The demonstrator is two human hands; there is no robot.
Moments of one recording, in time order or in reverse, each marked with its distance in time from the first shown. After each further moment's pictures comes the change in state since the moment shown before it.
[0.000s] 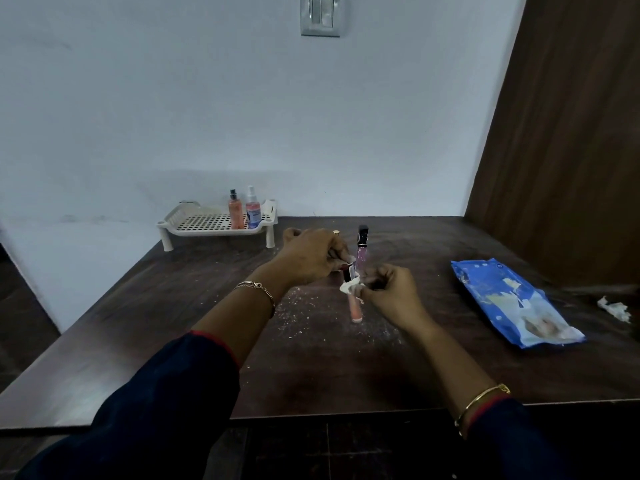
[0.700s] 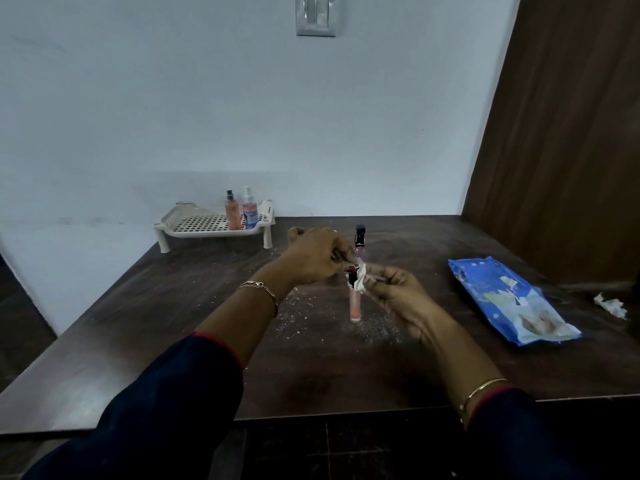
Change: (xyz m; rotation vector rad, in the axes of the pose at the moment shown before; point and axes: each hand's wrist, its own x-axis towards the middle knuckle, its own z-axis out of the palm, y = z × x) left_hand 0.005 0.007 0.003 -0.031 -0.012 0.035; right_hand 0.009 0.014 -0.014 0.562 -0.138 0.258
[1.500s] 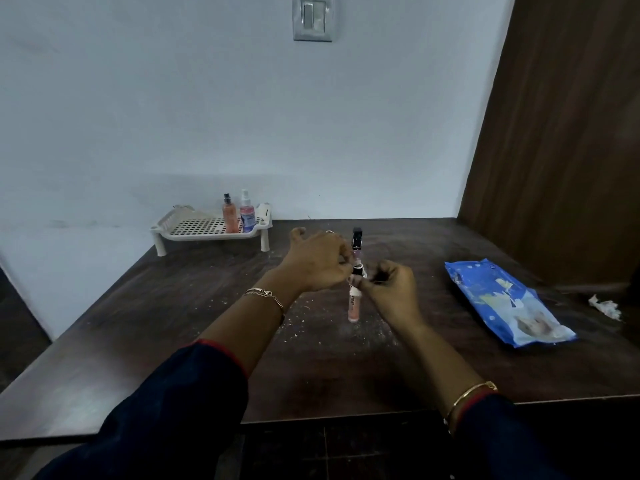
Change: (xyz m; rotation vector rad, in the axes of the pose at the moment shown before) left_hand 0.003 0.008 0.007 0.132 -0.006 -0.003; right_hand -0.006 -0.003 0.019 -0.465 0.275 -0.385
